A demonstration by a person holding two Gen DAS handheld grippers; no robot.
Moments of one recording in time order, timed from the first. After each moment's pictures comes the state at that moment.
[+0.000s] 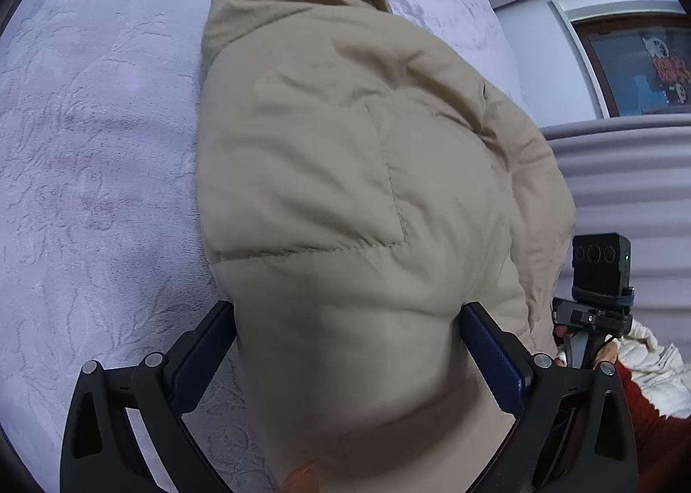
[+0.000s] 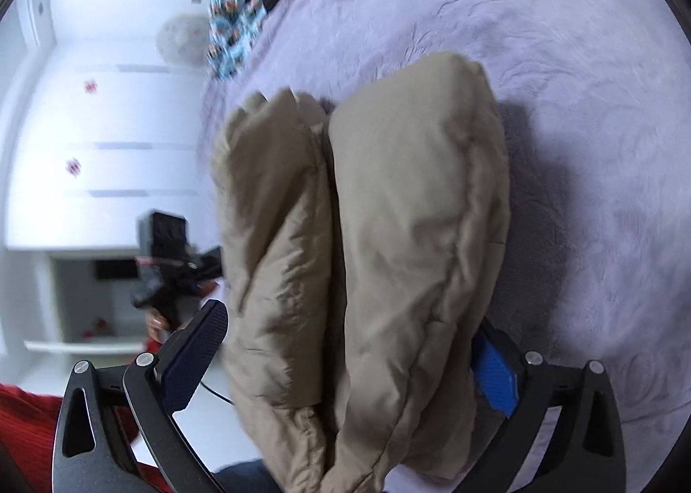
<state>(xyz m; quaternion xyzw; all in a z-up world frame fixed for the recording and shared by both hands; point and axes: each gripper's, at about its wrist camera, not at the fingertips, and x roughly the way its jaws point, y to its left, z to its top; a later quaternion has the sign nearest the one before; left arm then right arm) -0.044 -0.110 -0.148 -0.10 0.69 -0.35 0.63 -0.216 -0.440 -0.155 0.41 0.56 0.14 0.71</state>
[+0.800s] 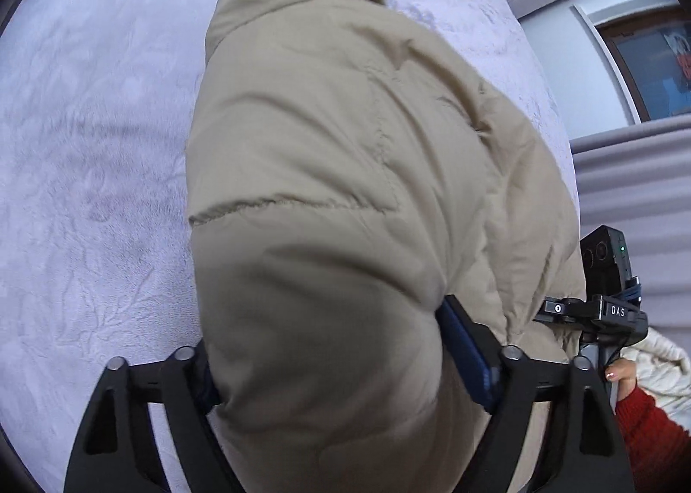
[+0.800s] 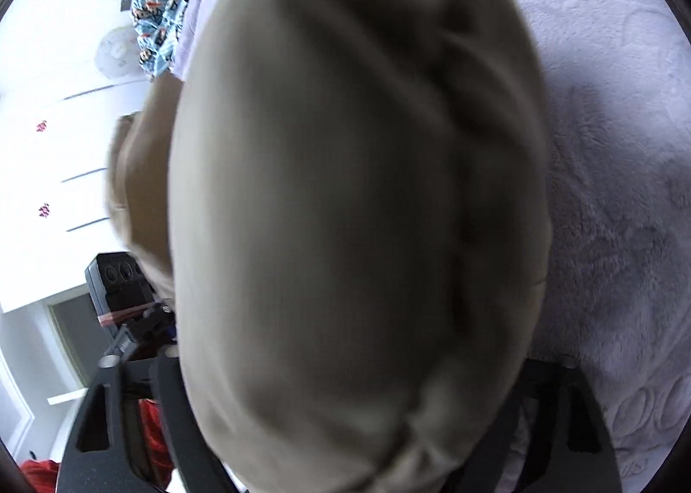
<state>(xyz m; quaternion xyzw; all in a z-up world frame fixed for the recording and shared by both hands) -0.078 -0.159 -0.127 -0.07 0.66 -0.29 0.69 -0.215 -0.430 -0.209 0.49 0.60 0.09 0.63</state>
